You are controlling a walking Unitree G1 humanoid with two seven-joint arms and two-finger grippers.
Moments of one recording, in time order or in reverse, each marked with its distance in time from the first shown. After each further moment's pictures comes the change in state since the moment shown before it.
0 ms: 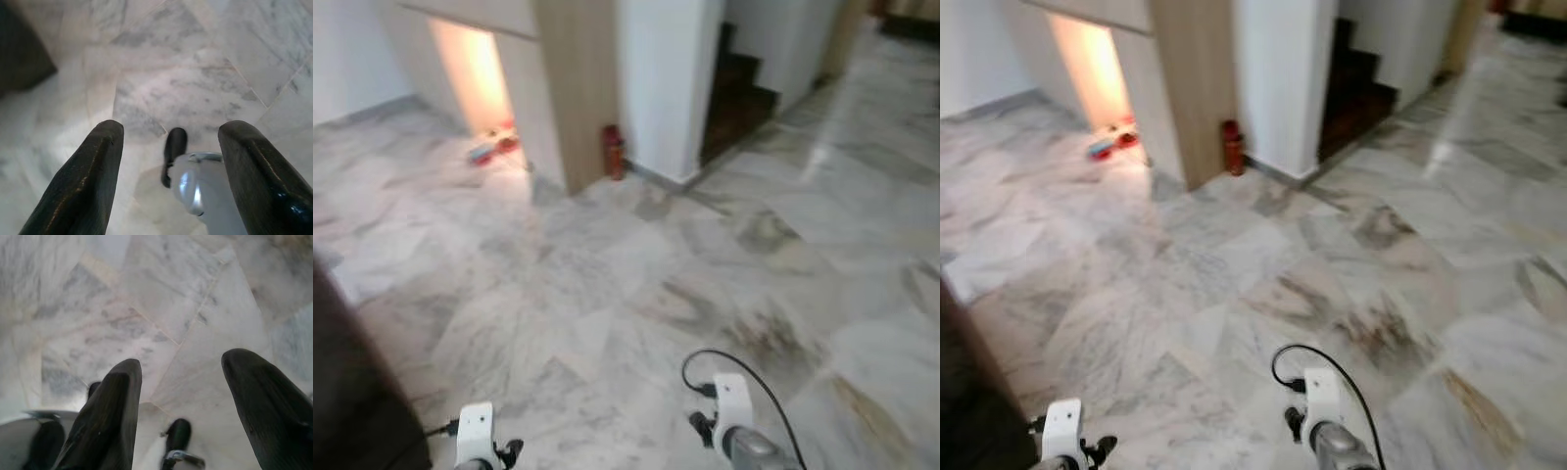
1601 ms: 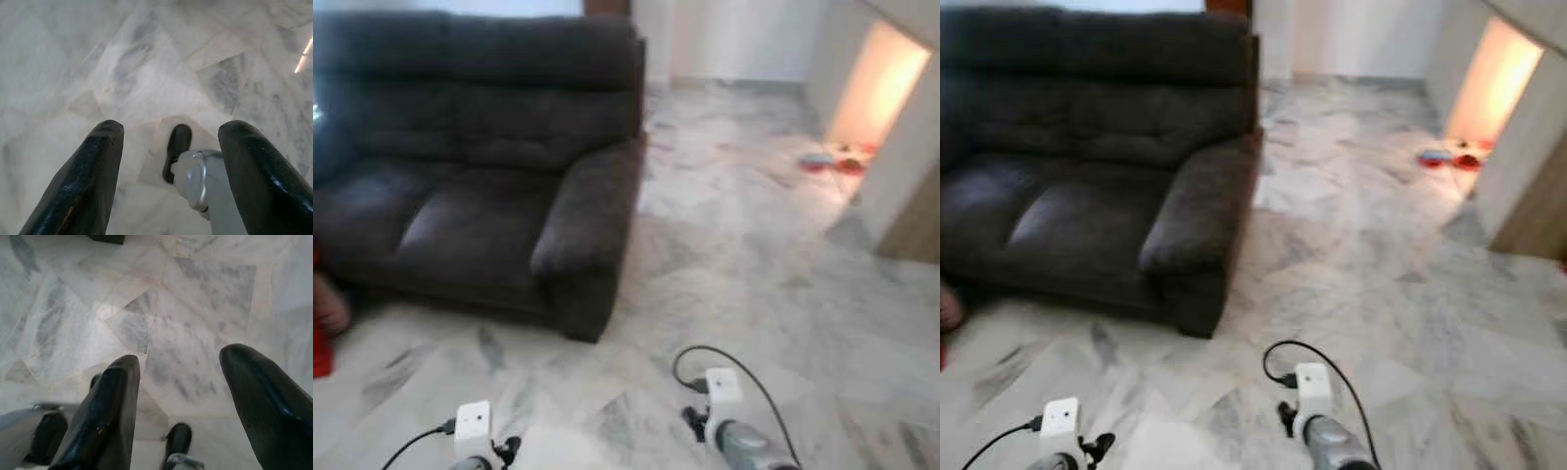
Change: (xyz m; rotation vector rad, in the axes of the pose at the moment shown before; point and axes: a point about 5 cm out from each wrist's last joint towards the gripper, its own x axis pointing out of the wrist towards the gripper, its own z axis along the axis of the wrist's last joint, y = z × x) left arm -0.001 0.000 -0.004 -0.031 0.010 0.008; right arm 0.000 -0.002 0.000 -0.026 0.007 -0.001
